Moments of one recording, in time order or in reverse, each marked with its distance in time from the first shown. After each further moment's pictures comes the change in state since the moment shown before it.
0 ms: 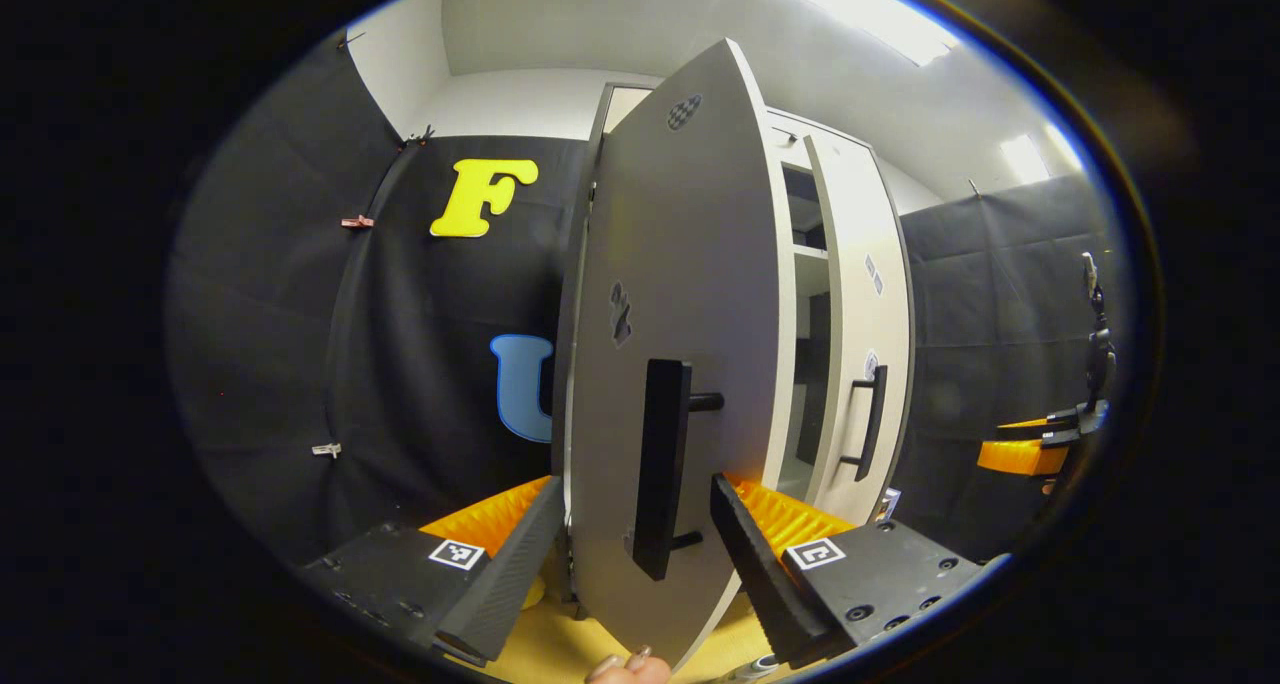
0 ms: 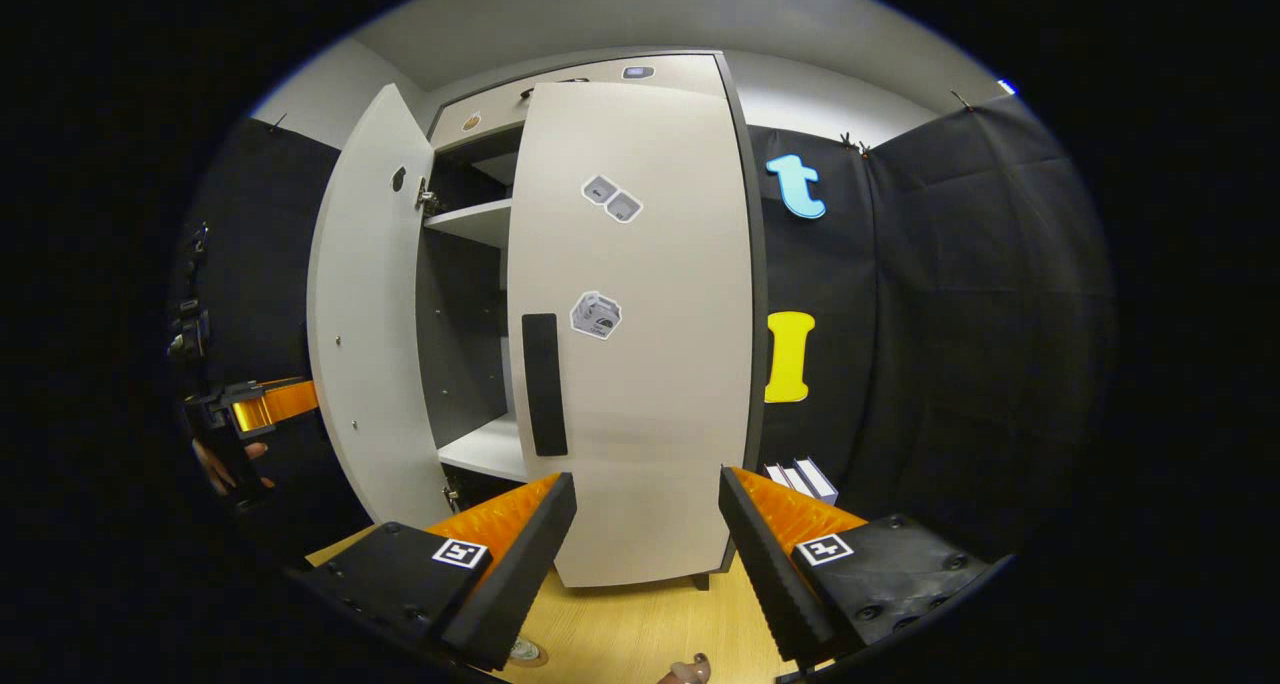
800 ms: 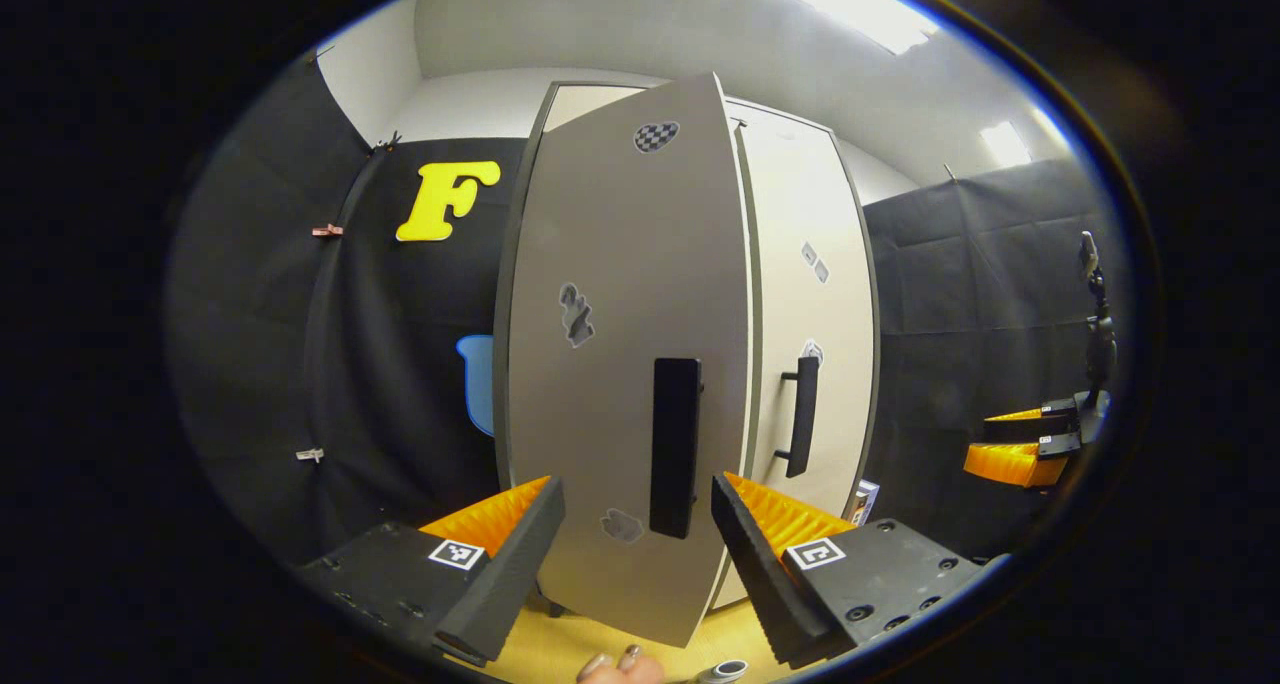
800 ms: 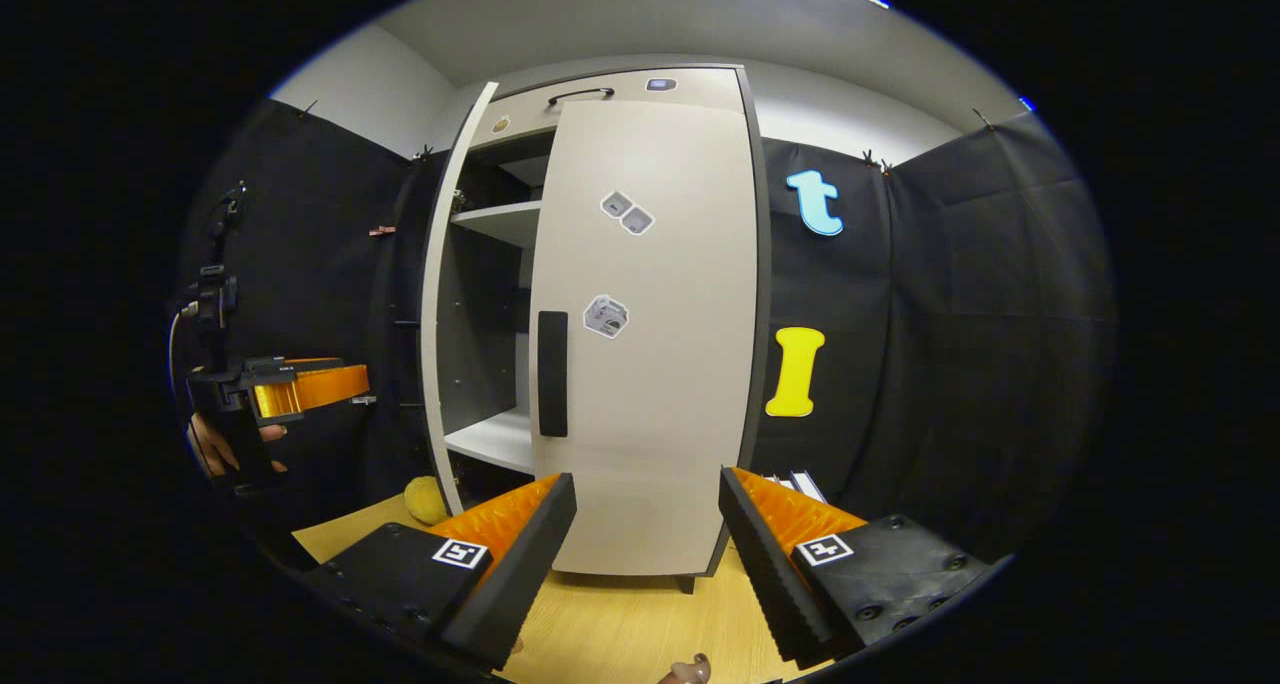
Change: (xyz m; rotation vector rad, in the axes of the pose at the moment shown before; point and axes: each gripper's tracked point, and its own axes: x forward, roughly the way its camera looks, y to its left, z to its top) left arm -0.005 -0.058 0.003 0.052 0.014 -0.042; right arm -0.014 0.001 -0.003 -0.058 -0.019 0.063
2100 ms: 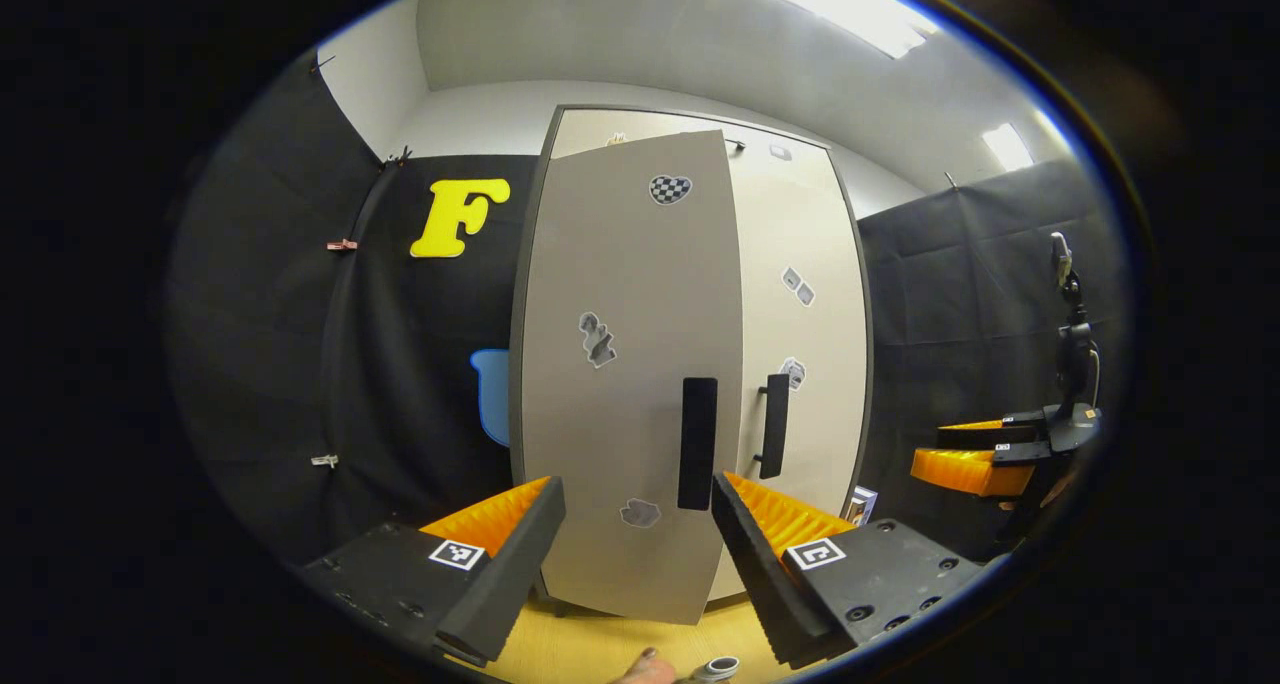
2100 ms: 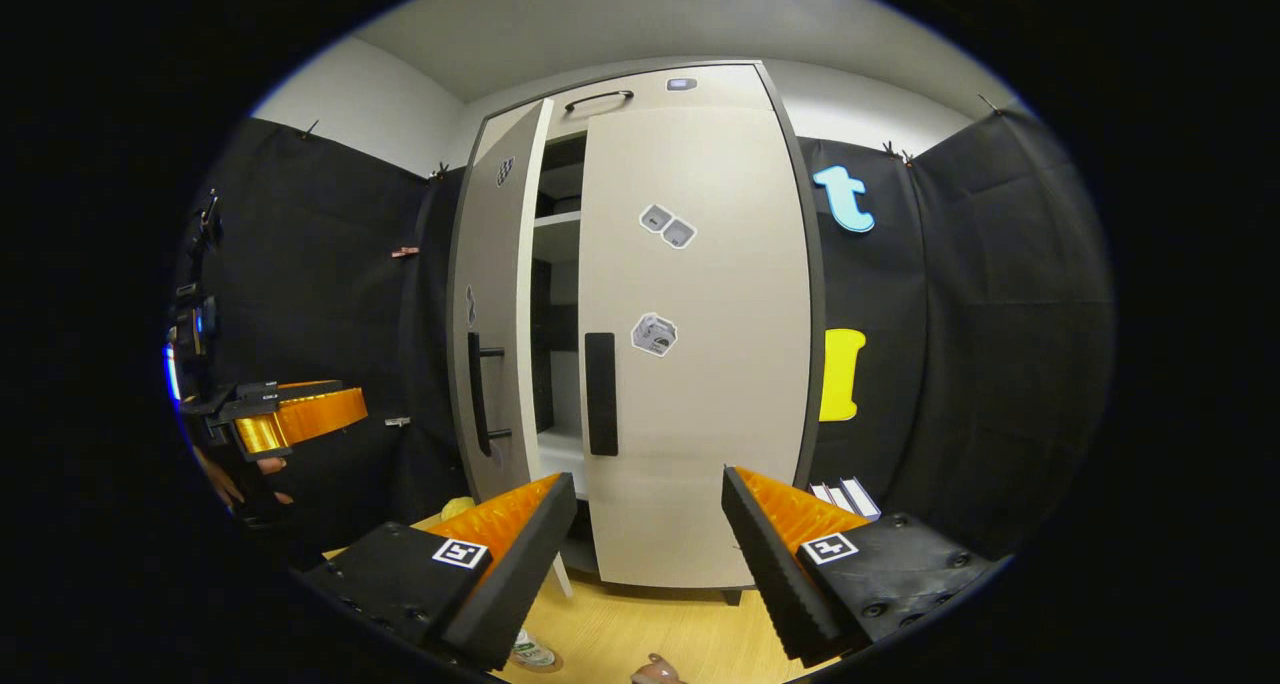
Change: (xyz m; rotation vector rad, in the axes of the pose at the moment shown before) left arm -0.029 -0.008 0.009 -0.009 -0.024 0.012; right arm 0.022 0.031 0.013 0.061 -0.034 0.069
